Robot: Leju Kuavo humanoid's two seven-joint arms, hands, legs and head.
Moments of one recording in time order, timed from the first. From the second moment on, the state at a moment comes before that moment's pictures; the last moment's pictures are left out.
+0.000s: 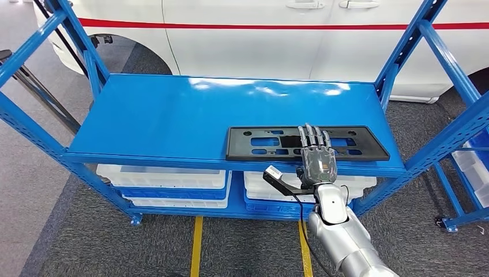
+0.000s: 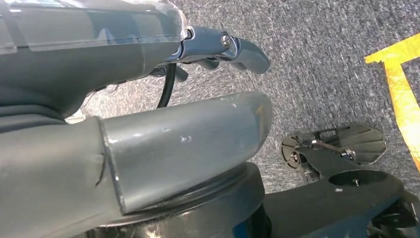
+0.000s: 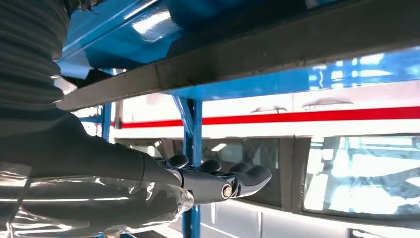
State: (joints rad) left arm -0.06 -0.11 -0.30 -0.17 0.00 0.20 0.11; right arm -0.59 0.13 0.42 -0.60 1.51 -0.70 -0.01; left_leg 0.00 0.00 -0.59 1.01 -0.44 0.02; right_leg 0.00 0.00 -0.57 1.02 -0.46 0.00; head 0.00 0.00
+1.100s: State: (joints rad) left arm -0.06 -0.11 -0.29 -0.17 0.00 0.21 0.10; right arm -0.59 0.14 0.44 -0.61 1.47 -0.70 -0.01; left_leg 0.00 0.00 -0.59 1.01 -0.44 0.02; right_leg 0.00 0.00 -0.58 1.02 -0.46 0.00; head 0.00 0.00
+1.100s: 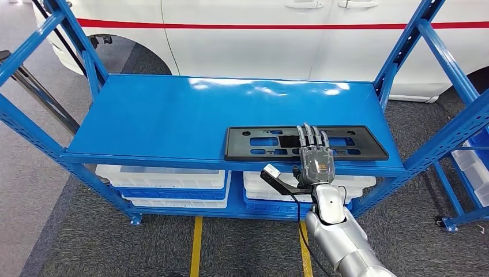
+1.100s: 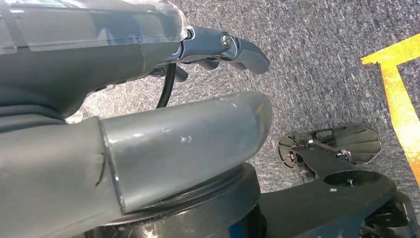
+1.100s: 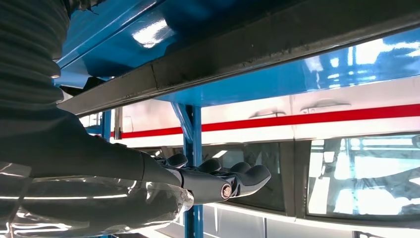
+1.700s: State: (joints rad) left arm -0.06 -0.11 -0.29 -0.17 0.00 0.20 0.10; right arm -0.59 0.14 0.45 -0.61 1.48 -0.70 0.00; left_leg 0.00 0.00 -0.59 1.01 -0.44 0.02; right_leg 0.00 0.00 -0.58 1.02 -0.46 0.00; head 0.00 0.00
